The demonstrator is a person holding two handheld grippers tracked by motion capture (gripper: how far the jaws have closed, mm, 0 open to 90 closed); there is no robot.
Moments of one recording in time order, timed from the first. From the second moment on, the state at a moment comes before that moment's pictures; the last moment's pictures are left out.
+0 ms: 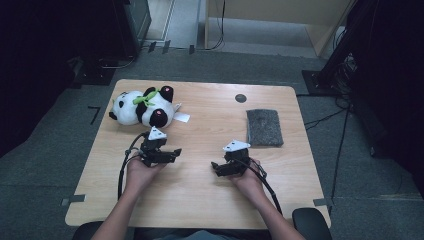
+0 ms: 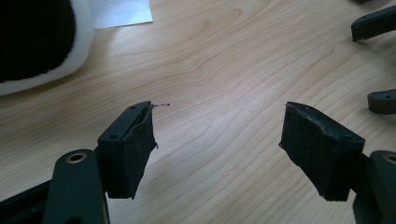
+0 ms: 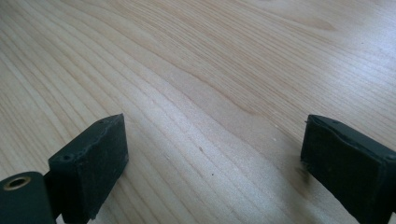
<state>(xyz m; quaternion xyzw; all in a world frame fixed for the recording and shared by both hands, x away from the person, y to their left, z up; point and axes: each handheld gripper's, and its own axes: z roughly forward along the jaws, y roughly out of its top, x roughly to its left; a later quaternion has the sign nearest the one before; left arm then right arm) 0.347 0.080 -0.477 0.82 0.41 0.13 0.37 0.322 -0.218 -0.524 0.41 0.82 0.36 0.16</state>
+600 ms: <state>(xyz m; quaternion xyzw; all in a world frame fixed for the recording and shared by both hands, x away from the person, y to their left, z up) 0.352 0.114 -0.463 0.80 0.43 0.15 0.38 0.326 -0.213 -0.524 0.42 0.82 0.36 0.17</state>
